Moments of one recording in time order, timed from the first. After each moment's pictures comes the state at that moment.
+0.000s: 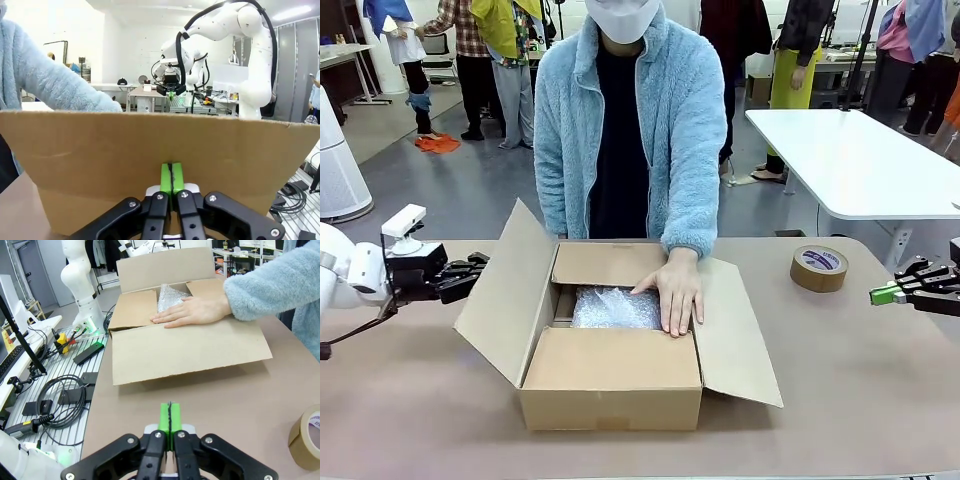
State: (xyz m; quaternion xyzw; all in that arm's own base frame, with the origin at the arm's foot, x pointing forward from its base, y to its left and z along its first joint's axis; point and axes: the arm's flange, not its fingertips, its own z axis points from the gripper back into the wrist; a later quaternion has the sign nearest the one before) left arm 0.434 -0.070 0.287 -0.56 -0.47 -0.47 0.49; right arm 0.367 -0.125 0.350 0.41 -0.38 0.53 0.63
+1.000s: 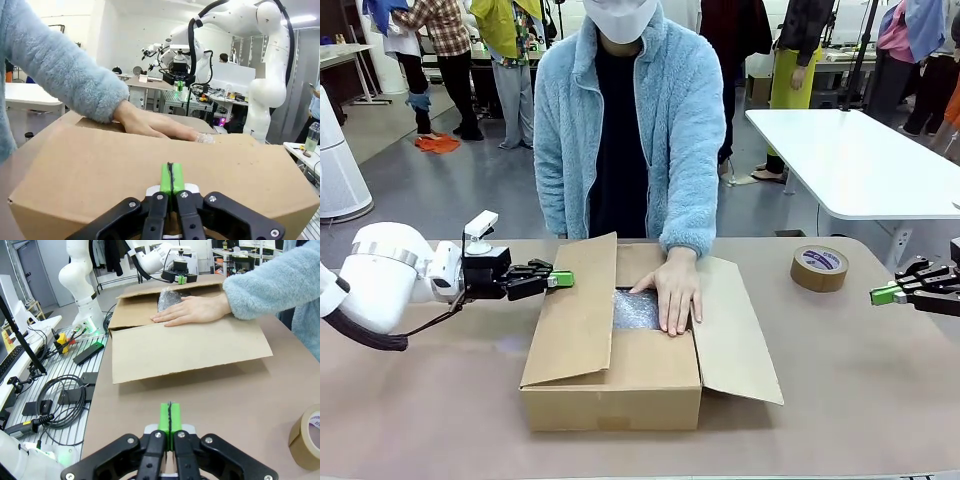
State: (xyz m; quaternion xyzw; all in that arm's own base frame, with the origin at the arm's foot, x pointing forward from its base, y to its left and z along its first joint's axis) left arm 0.476 -0.149 0.253 -0.58 -0.43 -0.46 0.51; right arm 0.367 -0.125 0.350 0.41 -0.38 0.53 0.64
